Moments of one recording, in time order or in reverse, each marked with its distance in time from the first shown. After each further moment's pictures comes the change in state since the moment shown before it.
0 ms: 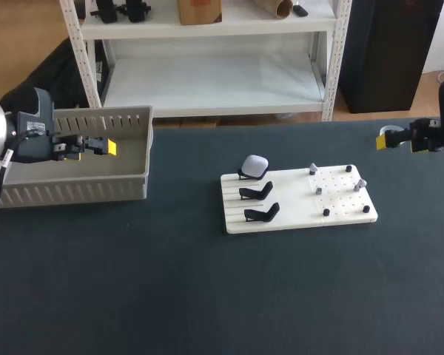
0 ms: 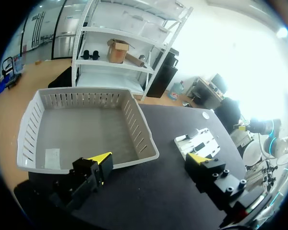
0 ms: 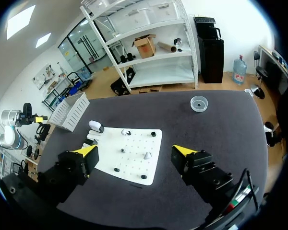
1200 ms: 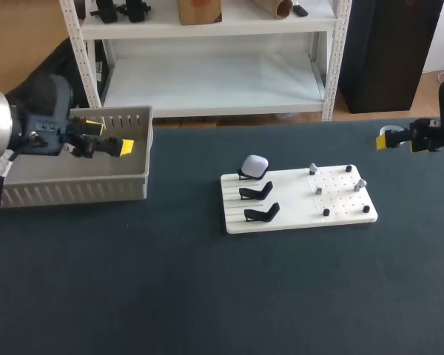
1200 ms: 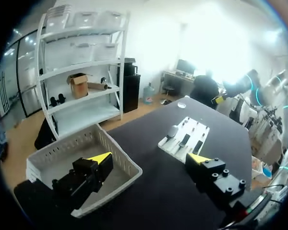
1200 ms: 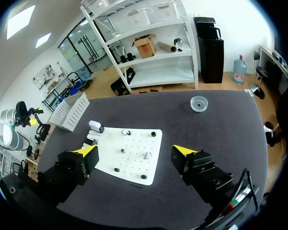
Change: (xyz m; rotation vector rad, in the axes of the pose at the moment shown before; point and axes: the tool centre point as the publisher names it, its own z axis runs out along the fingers) left arm -0.018 -0.049 -0.007 0.138 -0.089 0.509; right arm 0.000 0.000 0.000 0.000 0.000 0.000
